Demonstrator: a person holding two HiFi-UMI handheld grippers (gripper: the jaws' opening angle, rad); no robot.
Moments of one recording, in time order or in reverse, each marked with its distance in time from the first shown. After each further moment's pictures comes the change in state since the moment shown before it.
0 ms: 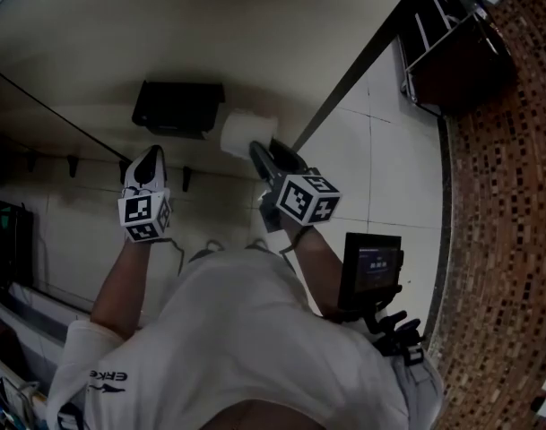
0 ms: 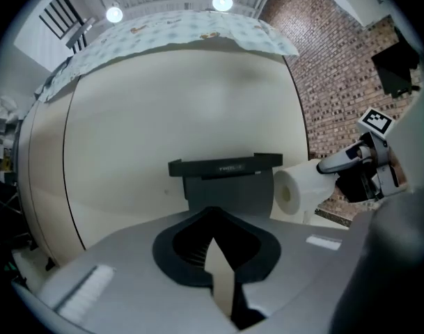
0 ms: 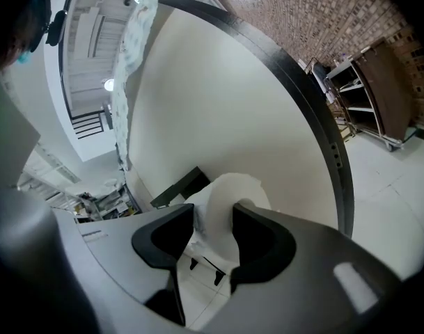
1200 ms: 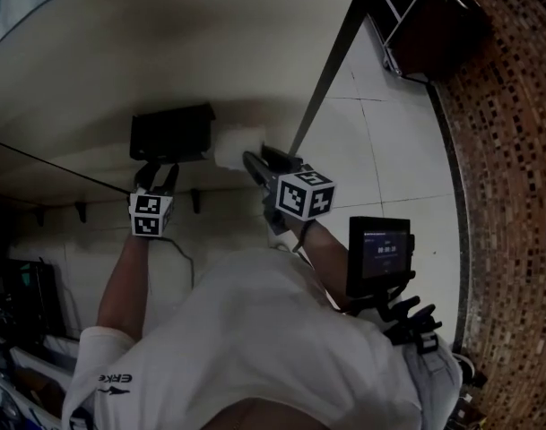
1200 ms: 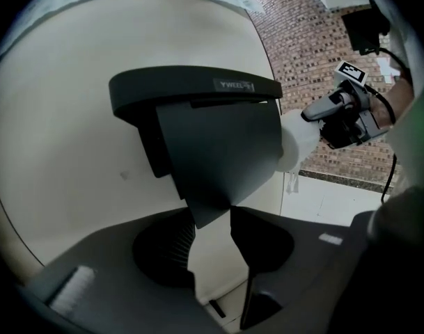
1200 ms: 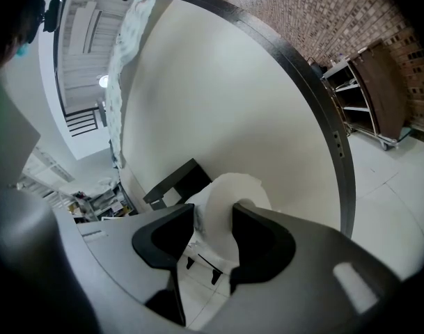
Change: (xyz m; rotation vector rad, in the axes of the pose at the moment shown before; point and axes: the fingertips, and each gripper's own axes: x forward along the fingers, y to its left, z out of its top) left arm 0.064 -0.008 -0.046 0.328 0.222 -0.318; right arm 0.007 -0.001 -0.008 0.012 0.013 -0.037
